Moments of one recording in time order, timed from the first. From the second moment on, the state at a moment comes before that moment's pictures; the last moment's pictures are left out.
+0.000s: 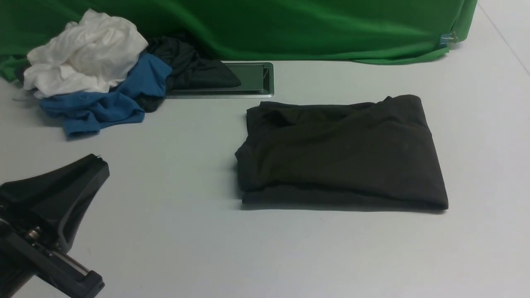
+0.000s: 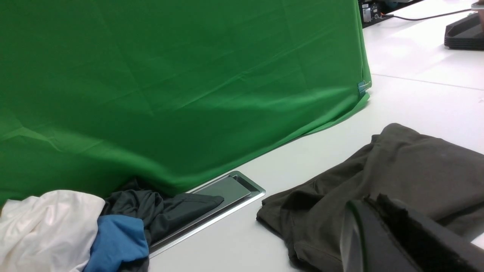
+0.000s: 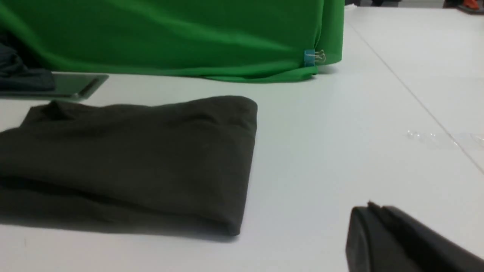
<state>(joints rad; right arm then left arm) 0.00 0.00 0.01 -0.08 0.26 0.12 -0.45 0.44 -0.28 -0.23 -0.04 0.50</state>
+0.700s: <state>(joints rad) 0.00 0.00 0.01 -0.08 0.25 0.15 -0.45 0.44 -0.28 -0.23 -0.04 0.50</state>
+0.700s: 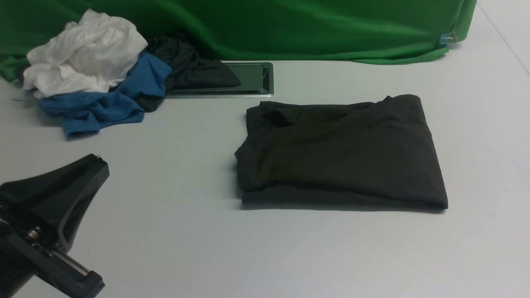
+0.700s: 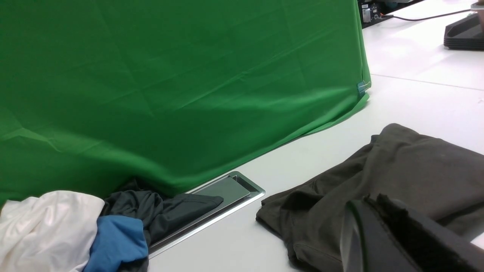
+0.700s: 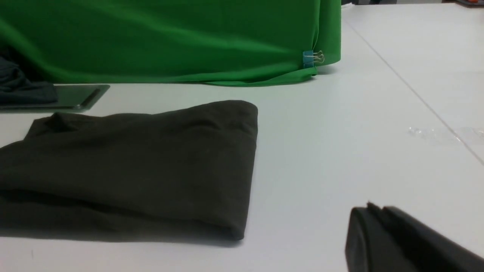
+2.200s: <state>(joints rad) 0.00 0.00 0.01 -0.08 0.25 0.15 0.02 0.00 0.01 -0.24 0.25 0.34</state>
